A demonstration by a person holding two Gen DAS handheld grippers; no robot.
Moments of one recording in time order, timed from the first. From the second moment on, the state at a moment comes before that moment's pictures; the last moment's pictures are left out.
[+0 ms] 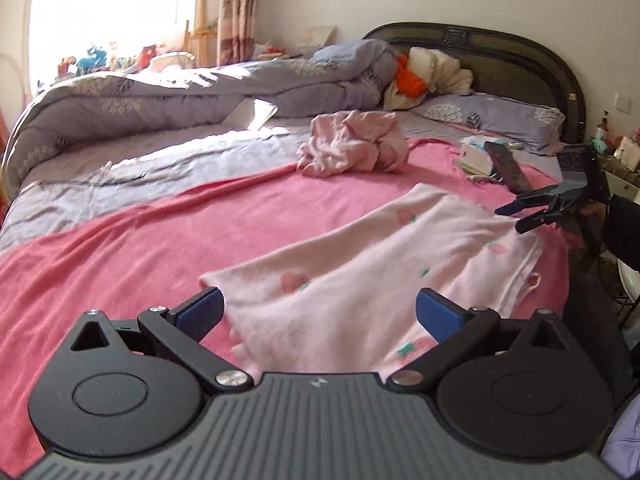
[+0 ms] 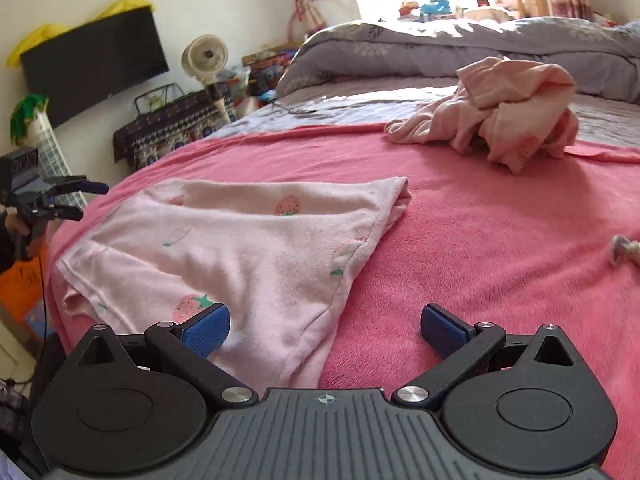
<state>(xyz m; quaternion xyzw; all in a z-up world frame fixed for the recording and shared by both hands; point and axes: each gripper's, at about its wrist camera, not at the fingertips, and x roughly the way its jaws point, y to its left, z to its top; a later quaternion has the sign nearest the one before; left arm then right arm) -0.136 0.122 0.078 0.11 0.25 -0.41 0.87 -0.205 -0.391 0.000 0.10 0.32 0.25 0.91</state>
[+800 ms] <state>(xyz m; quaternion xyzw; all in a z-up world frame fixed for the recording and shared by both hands) -0.085 -0.060 0.025 0.24 0.35 -0.54 0.73 -0.162 -0.375 -0.009 0.24 0.36 0.22 0.87</state>
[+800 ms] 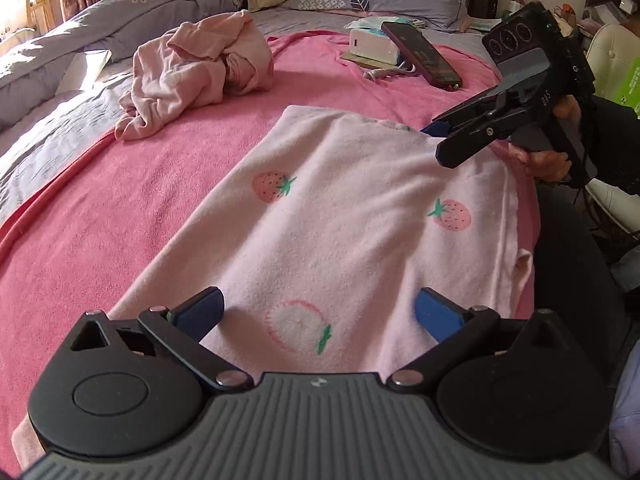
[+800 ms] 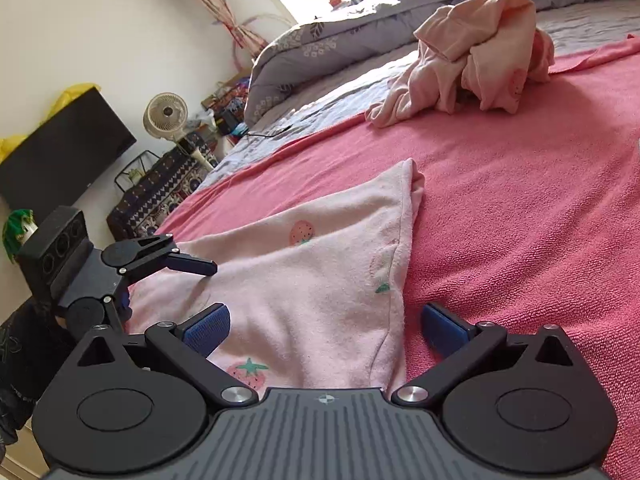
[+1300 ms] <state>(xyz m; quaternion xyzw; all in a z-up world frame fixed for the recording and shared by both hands) -0.073 -0.046 -0.001 0.28 0.34 -0.62 0.65 -0.138 -0.359 -0.017 0.25 0.33 0.31 0.86</state>
